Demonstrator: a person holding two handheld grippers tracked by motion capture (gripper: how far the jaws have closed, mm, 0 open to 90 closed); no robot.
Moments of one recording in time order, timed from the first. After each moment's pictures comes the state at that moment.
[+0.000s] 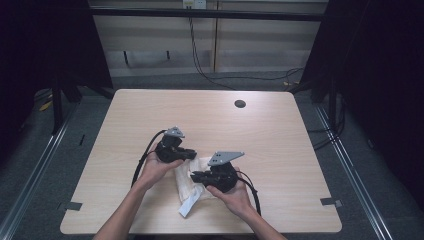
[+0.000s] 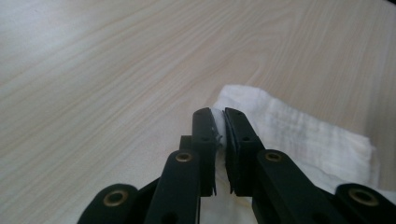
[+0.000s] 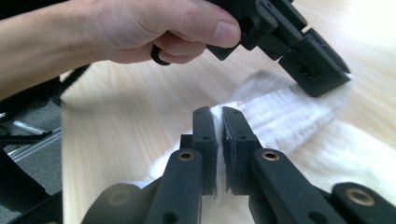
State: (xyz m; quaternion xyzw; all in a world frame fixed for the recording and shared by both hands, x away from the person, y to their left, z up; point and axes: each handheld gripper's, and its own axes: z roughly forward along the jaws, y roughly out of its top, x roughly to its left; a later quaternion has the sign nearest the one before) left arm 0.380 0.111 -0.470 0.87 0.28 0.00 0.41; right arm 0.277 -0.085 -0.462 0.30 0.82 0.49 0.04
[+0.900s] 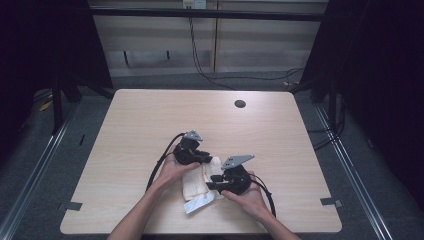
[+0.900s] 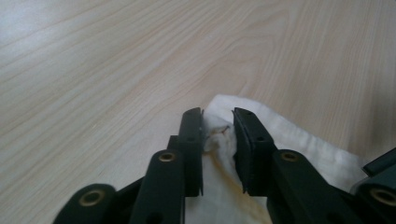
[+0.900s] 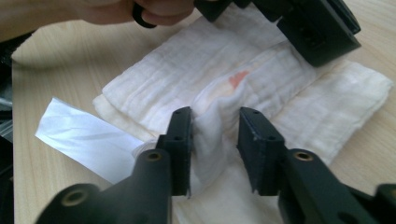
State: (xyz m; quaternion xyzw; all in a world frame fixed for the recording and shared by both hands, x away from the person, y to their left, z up) left arm 0.386 0.063 -0.493 0.87 0.26 -0.01 0.41; right arm 0.280 -0.125 -0.492 0.33 0.84 0.42 0.03
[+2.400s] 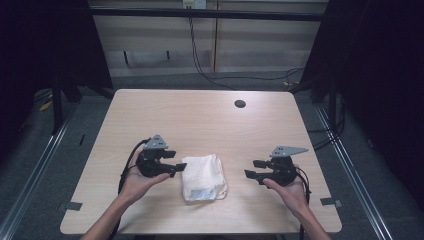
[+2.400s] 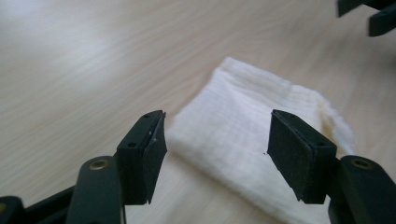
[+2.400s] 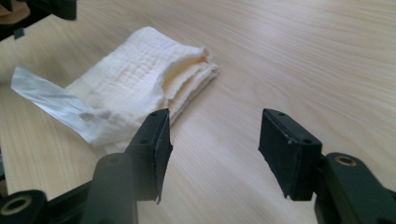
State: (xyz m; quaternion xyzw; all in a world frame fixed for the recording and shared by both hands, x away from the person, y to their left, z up) left arm 0.321 0.161 -0.437 0.85 0.30 0.09 0.43; right arm 0.273 -0.238 -0.455 0.40 0.79 0.45 0.09
